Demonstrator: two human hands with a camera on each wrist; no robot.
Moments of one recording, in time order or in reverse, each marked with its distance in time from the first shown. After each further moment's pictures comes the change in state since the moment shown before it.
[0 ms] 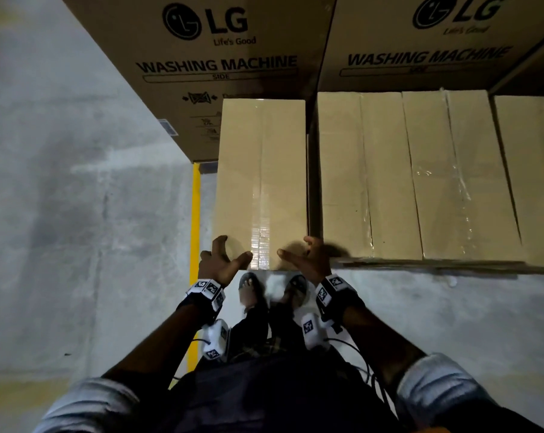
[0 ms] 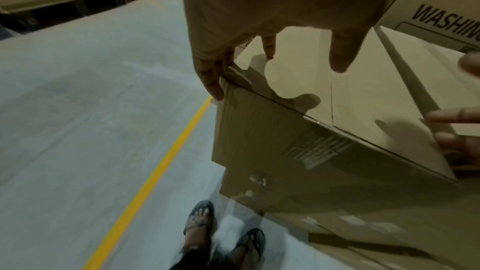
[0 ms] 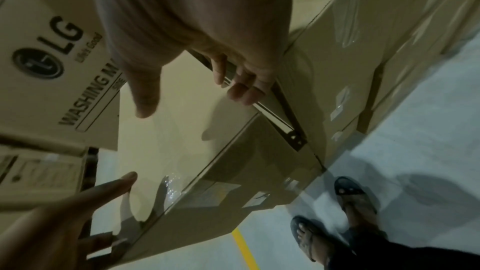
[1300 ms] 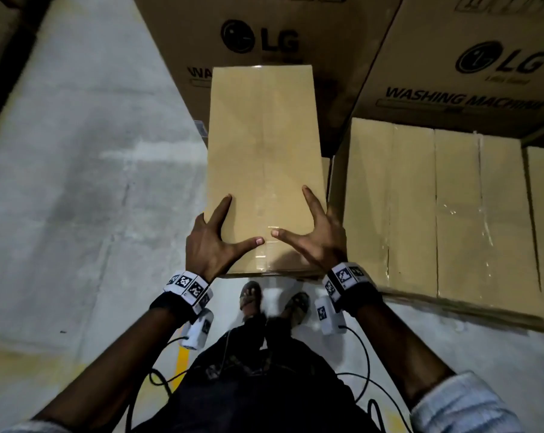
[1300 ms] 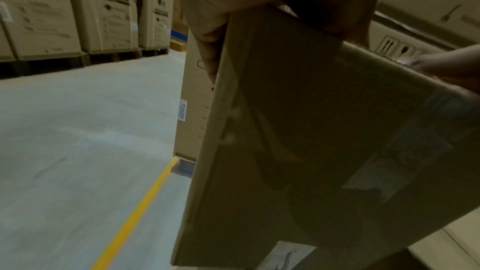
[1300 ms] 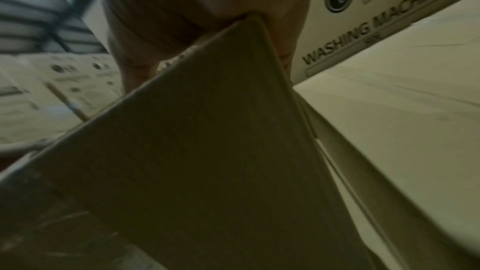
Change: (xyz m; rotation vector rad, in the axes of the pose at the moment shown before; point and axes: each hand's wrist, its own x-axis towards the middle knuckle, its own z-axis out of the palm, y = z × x) left_hand -0.068 0.055 -0.098 0.060 0.345 0.264; right_hand -0.039 -0.130 -0.023 -0.423 0.033 -0.458
